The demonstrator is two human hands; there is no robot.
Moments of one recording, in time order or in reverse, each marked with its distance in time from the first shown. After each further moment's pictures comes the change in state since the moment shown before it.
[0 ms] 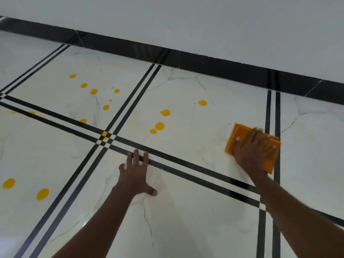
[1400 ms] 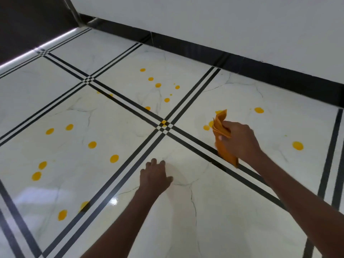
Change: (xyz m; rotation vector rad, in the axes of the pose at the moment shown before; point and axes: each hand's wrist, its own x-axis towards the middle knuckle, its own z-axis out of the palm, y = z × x) left_hand -0.104 -0.067 0.014 -0.238 0.157 -0.291; right_hand -0.139 -0.202 -0.103 0.229 -0.252 -0.694
